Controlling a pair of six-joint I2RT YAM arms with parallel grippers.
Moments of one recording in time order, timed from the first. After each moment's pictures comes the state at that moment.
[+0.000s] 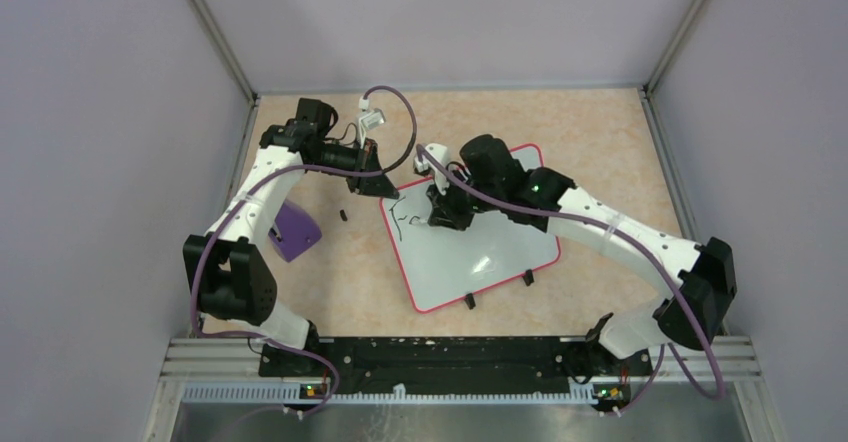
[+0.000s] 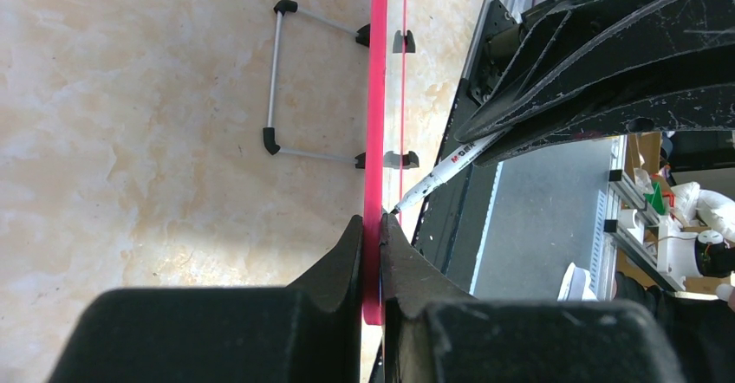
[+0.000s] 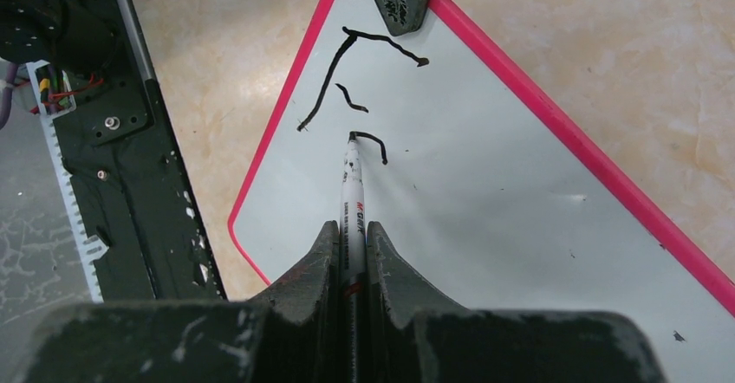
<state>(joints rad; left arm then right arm) -0.17 1.55 1.40 -0.97 1.10 0.34 0.89 1.43 1.32 -0.54 -0.30 -0.15</state>
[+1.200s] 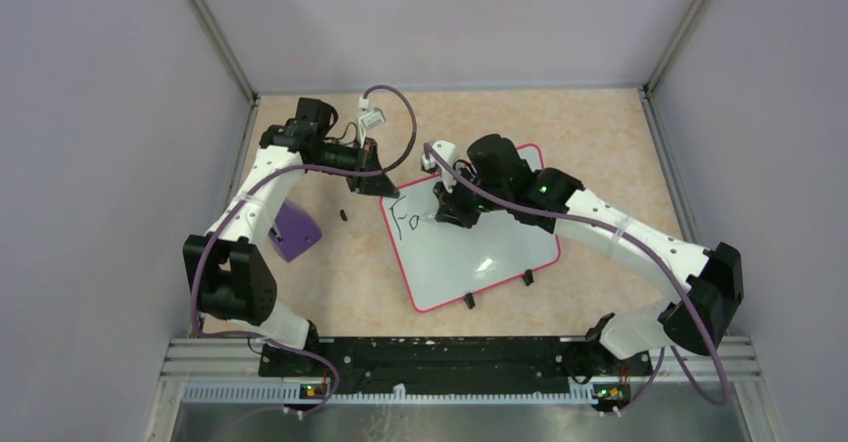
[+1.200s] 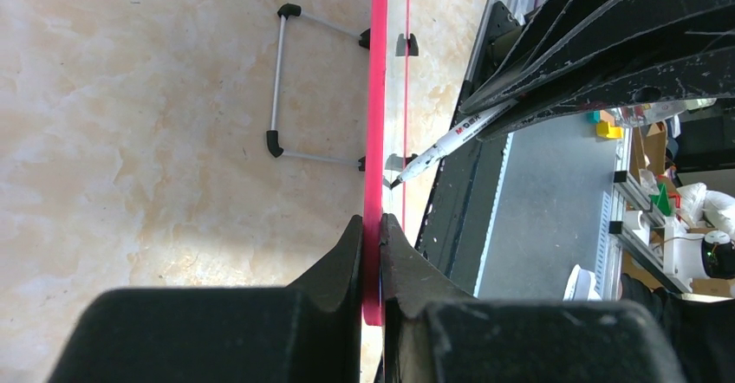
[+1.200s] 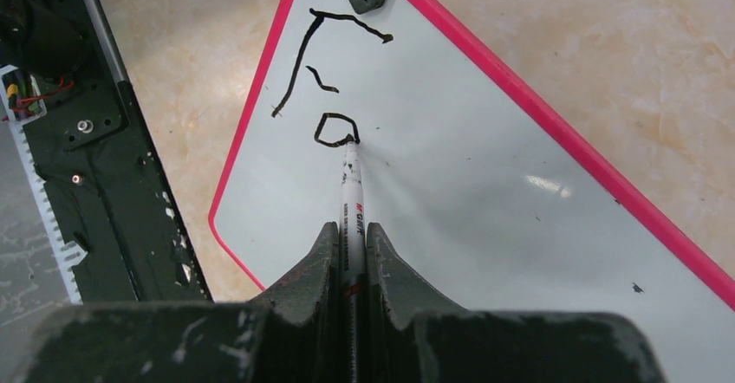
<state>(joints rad) -0.17 1.55 1.40 -0.96 1.10 0.34 0.87 1.39 1.29 -0.55 -0.26 -0.15</state>
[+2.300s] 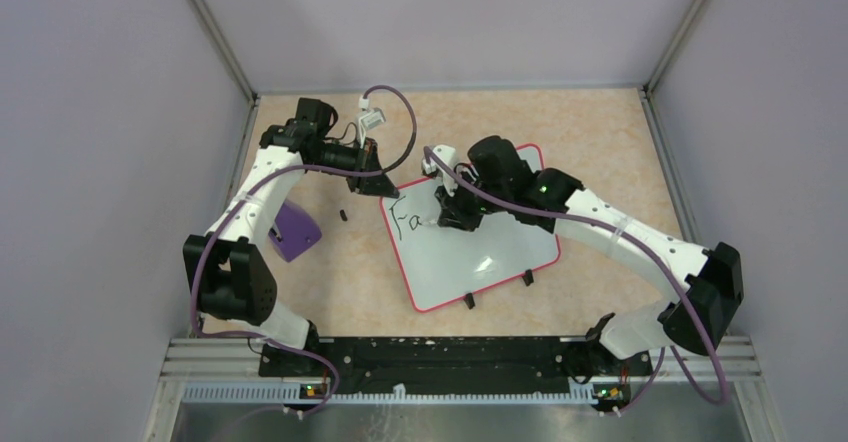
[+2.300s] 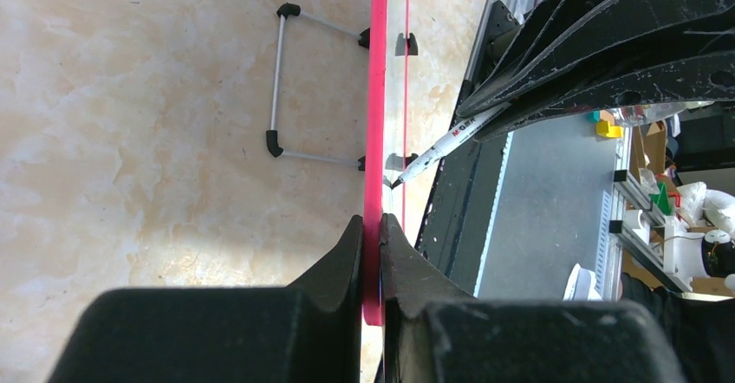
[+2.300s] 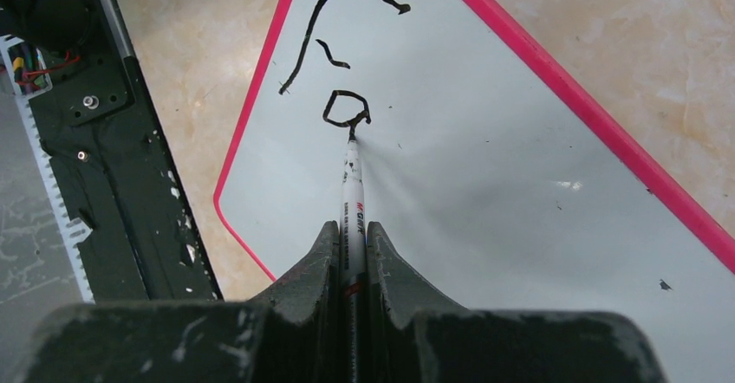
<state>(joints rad) -0.17 1.55 1.40 -0.96 1.10 0.34 0.86 1.39 1.28 -0.57 -0.29 -0.17</state>
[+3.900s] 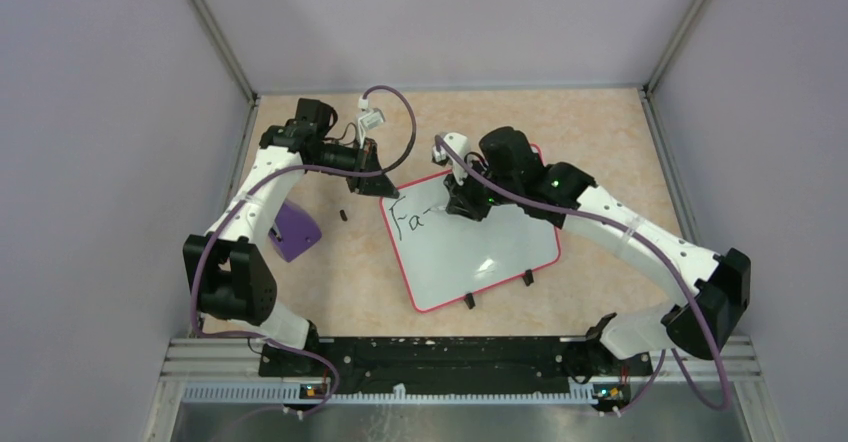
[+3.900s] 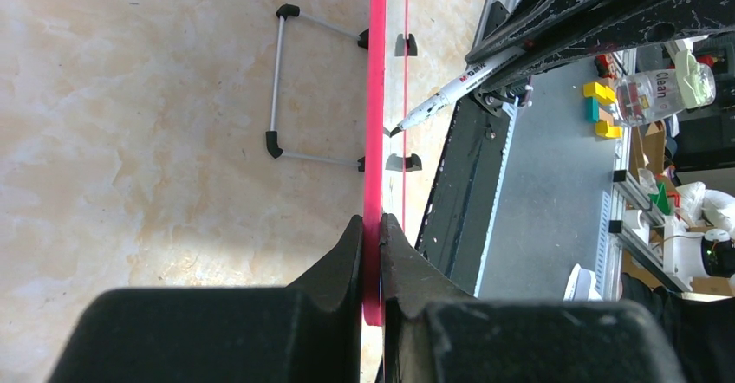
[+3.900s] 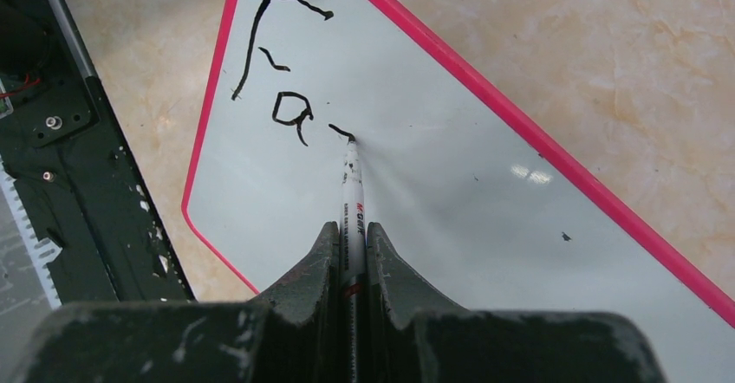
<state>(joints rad) -0.17 1.55 1.40 -0.95 1.11 0.34 0.82 1.37 1.31 -0.60 -0.24 -0.18</state>
